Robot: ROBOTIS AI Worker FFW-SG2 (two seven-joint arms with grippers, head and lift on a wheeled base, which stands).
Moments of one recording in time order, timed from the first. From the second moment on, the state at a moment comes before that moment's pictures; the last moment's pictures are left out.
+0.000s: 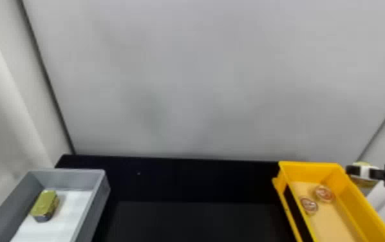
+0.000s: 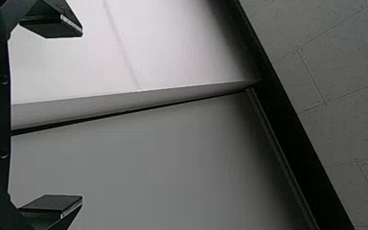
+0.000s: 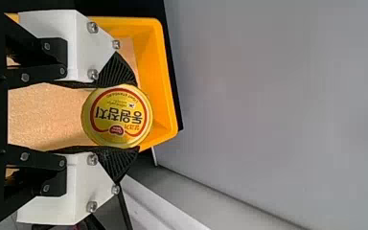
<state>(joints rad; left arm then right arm) -0.27 0.27 0.38 -2.29 0.06 0.17 -0.07 -0.25 -0.27 -0.47 -1.83 0.29 1.31 0.40</state>
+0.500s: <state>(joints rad) -0.27 0.27 0.39 -2.29 0.06 0.17 -0.07 -0.10 -0.38 -0.46 -1.51 -0.56 0.96 -0.12</state>
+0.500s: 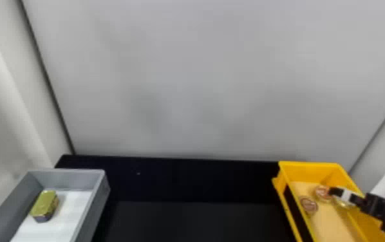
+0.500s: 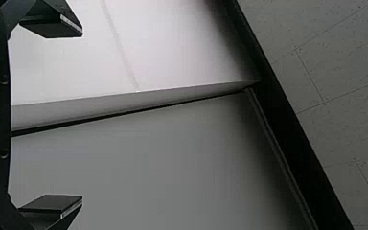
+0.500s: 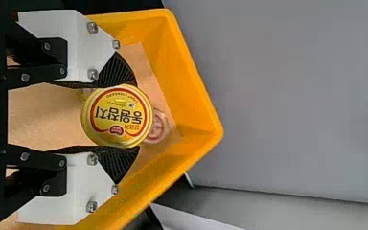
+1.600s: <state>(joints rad) -0.27 0.27 0.40 -2.30 0.06 0.17 -0.08 0.00 -0.38 -0.48 -1.44 -0.59 0.93 -0.23</state>
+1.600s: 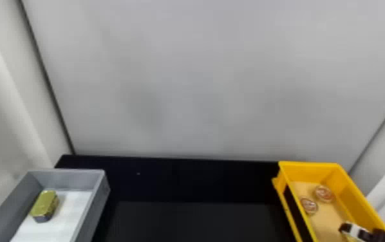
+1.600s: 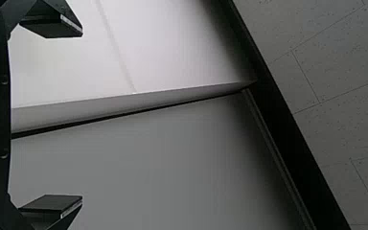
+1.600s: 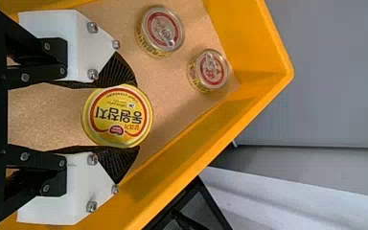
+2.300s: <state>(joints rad) -0.27 0.28 0.40 -2.30 0.06 0.17 -0.08 0.01 -0.37 -0.47 -1.45 -0.59 0.94 -0.25</state>
